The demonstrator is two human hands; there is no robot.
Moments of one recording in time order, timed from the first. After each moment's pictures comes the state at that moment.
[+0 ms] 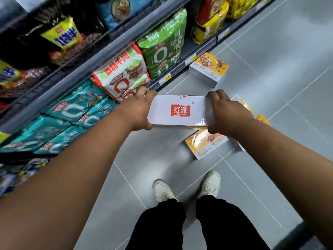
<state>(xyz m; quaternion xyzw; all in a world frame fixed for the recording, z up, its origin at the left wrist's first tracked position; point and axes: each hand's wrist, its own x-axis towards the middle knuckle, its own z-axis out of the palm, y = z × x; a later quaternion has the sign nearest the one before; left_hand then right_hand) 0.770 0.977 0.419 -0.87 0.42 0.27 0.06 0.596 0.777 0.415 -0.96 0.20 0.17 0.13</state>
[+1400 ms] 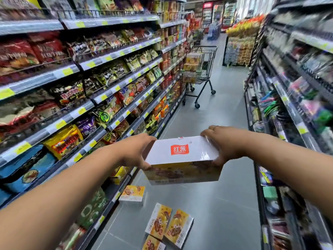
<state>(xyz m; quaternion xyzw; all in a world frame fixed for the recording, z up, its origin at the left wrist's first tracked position) 0.500 0.671 0.909 -0.68 0.72 0.14 0.01 0.219 0.554 0.924 -0.94 0.32 0.10 0.01</state>
